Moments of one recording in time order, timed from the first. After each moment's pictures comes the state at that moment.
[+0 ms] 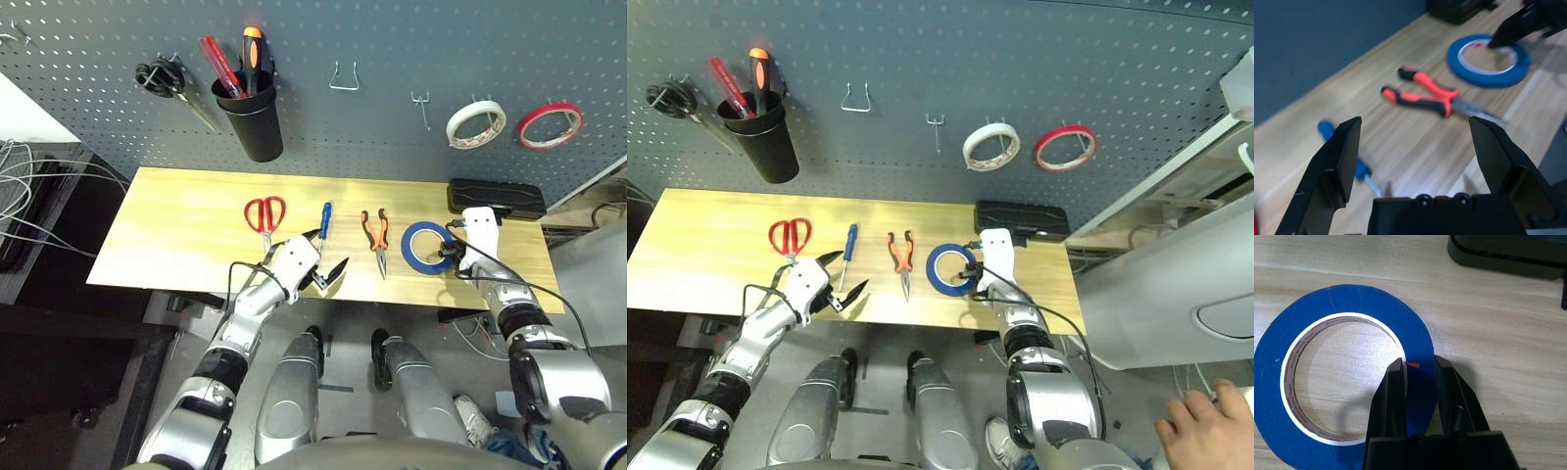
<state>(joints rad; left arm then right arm) -0.29 0.25 -0.22 0.63 0.08 -0.54 -0.50 -0.57 -0.28 -0.11 1.03 0.02 0.09 0.24</state>
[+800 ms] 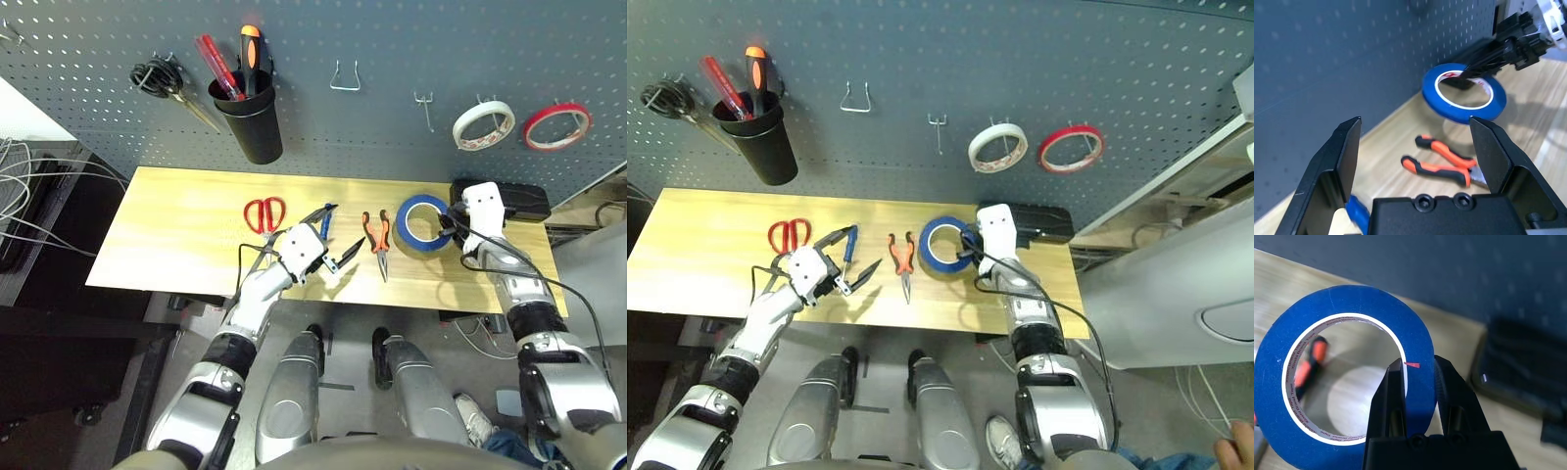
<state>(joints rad) -0.35 0.22 -0.19 0.56 0.02 -0.62 -0.52 -0.49 -0.33 -0.01 0.56 0.00 0.05 0.38</state>
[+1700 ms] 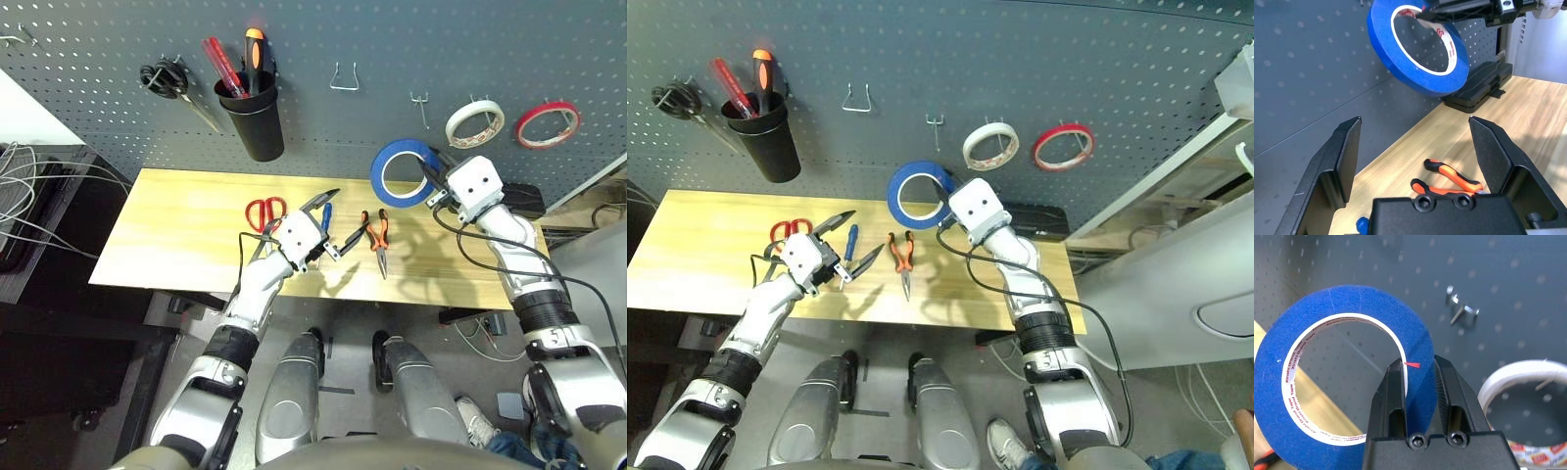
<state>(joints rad) -0.38 0.21 -0.16 0.53 -0.01 -0.60 -0.53 -0.55 -0.39 0.06 0.49 -0.14 -0.49 0.34</state>
